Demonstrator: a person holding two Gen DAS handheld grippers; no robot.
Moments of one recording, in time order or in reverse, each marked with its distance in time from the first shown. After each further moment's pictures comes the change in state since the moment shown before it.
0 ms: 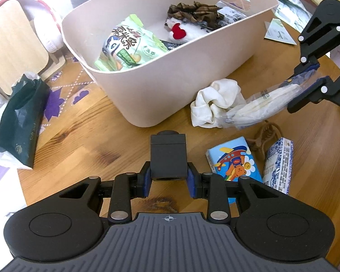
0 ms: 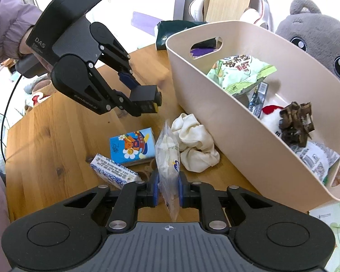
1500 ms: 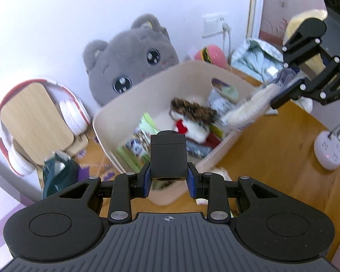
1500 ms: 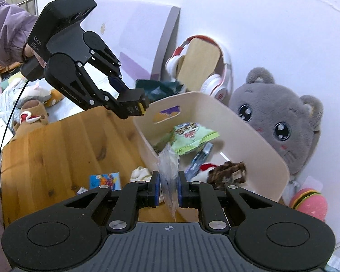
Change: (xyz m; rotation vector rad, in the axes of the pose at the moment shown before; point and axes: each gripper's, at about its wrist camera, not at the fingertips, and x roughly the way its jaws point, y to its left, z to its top) left arm -0.106 0.018 0.059 0.052 -0.272 -0.016; right arm -0.115 -0.026 0.039 -0.130 -0.176 -0.132
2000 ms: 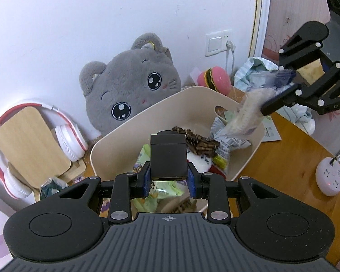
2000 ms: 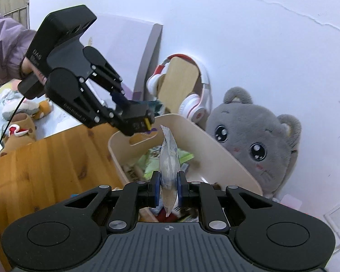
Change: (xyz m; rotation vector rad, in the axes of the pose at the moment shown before) left arm 0.017 0.004 0.046 -0.015 -0.050 -0.010; right arm -0.011 -0.035 0.028 -0.005 -0.060 -0.054
